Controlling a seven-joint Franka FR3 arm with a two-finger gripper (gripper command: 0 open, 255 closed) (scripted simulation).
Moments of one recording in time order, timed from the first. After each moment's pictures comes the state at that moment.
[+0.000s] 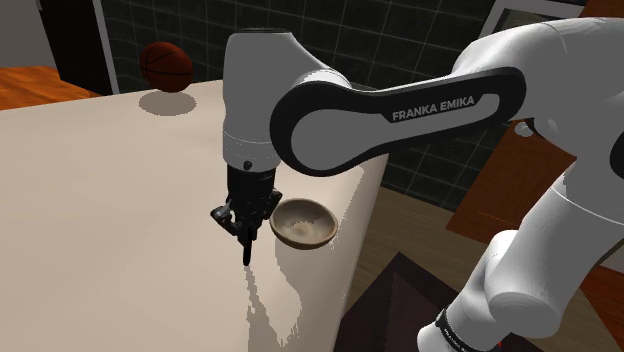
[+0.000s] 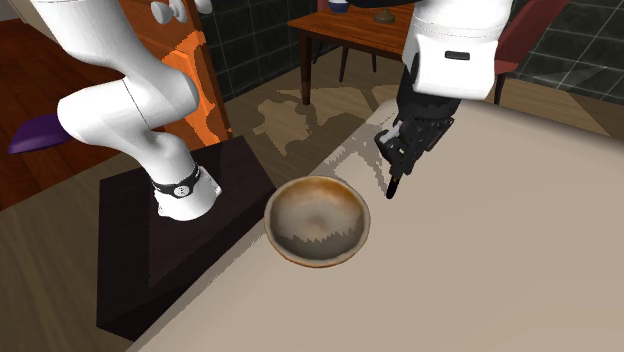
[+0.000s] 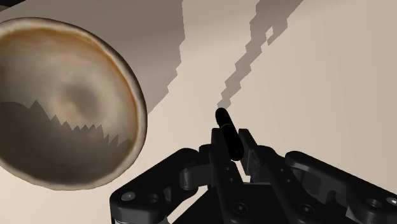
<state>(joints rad) 0.12 -0.01 0.58 -1.94 0.00 1.92 0.72</state>
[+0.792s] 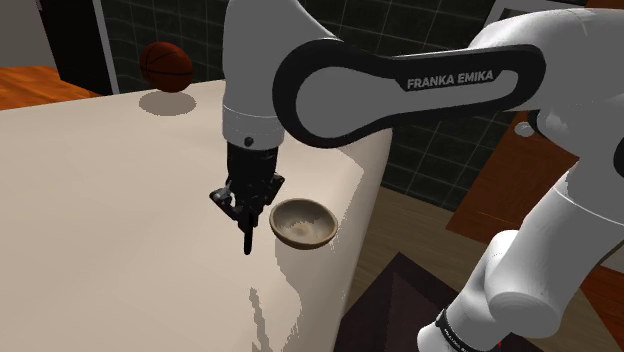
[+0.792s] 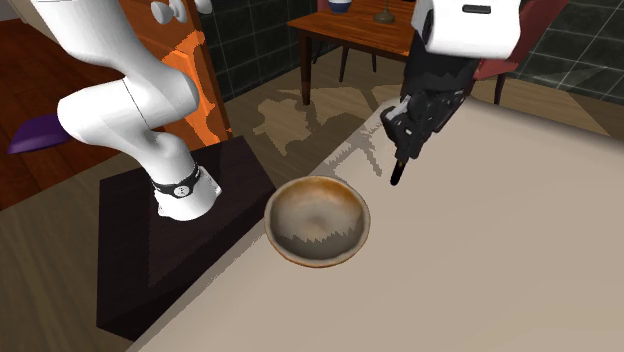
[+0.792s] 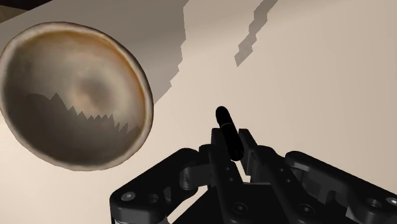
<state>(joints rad) 0.12 -0.03 0.58 -1.86 0.01 1.84 0.71</state>
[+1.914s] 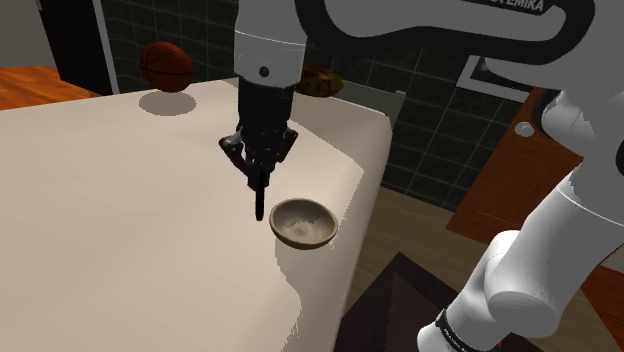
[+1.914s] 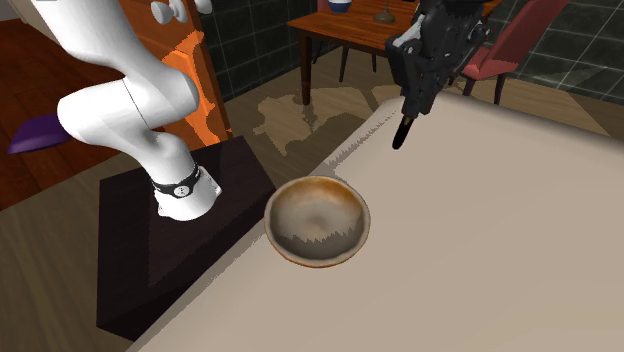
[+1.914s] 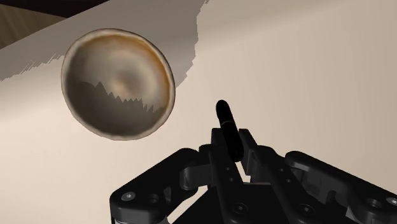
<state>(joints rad) 0.11 -0.05 0.57 -1.66 0.02 1.62 0.68</state>
